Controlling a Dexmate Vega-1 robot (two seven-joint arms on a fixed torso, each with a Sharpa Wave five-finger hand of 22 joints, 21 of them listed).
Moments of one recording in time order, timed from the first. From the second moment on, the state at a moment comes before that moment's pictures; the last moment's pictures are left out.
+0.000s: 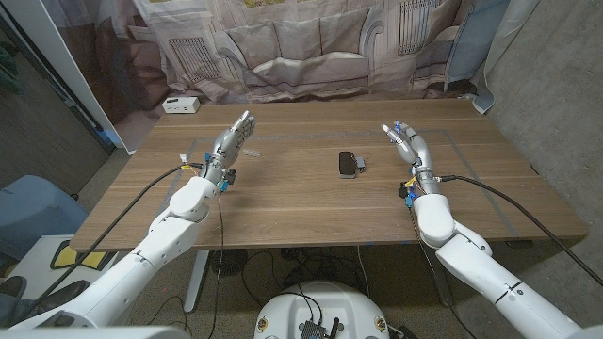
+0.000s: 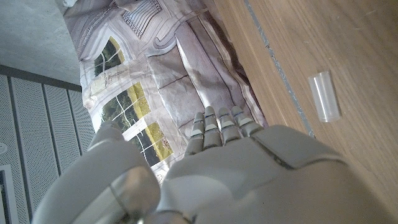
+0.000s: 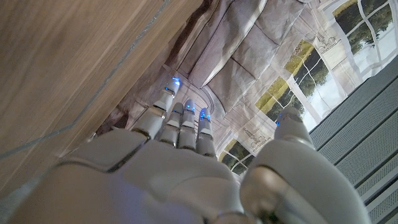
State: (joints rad) left arm 1.00 0.62 0.32 -1.52 -0.53 -0.39 0.04; left_hand 0.34 0.01 0.14 -0.01 0.19 0.20 0.11 0.20 0.18 0.21 0.09 0.23 0.23 0.12 0.08 0.20 0.17 0.00 0.07 0.28 0.17; right arm -1.19 -0.58 -0.36 -1.88 0.01 0.06 -0.60; right_hand 0.38 -0.02 0.25 -0.16 0.18 0.26 0.09 0.21 0.19 0.30 0.12 0.24 0.20 0.19 0.06 0.25 0.20 0.46 0.02 0.23 0.17
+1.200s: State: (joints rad) left arm 1.02 0.63 0.32 -1.52 -0.54 -0.43 0.00; left_hand 0.35 0.01 0.15 -0.02 0.19 0.21 0.11 0.20 0.18 0.22 0.09 0.23 0.22 0.13 0.08 0.20 0.17 0.00 0.07 0.26 0.17; right arm -1.17 -0.52 -0.50 -2.03 -0.34 -0.44 -0.77; right_hand 0.45 -0.07 0.24 -0.16 0.19 0.36 0.12 0.23 0.19 0.39 0.13 0.26 0.20 0.29 0.07 0.26 0.20 0.55 0.04 0.23 0.17
